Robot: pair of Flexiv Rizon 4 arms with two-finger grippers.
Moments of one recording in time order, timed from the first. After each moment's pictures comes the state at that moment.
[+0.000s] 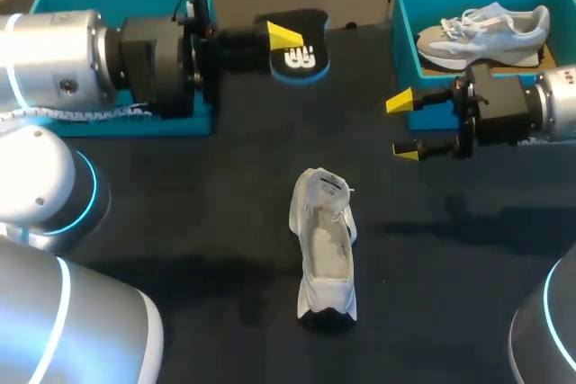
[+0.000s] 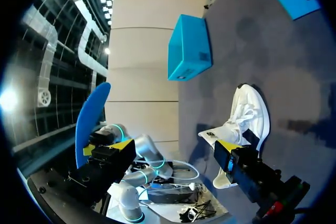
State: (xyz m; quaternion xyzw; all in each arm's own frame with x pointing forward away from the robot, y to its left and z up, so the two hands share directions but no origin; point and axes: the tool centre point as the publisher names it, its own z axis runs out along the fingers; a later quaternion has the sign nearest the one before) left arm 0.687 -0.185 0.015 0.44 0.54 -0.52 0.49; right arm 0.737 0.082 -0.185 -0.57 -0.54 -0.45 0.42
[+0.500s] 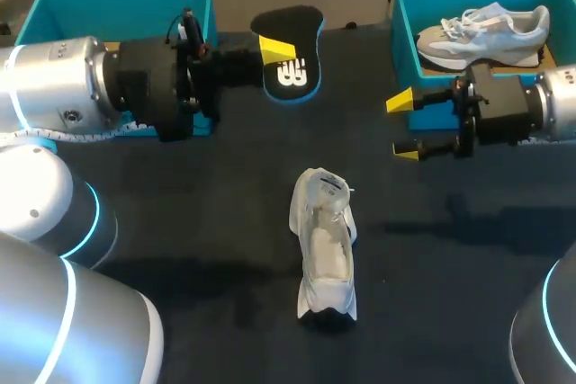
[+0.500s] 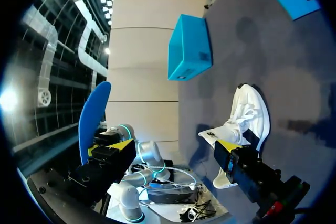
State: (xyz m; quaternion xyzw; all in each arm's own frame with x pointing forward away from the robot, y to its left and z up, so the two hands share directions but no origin) left arm 0.682 -0.181 0.003 0.45 0.50 -0.51 0.53; right arm 0.738 0.082 -0.185 -0.57 -0.54 -0.45 0.42
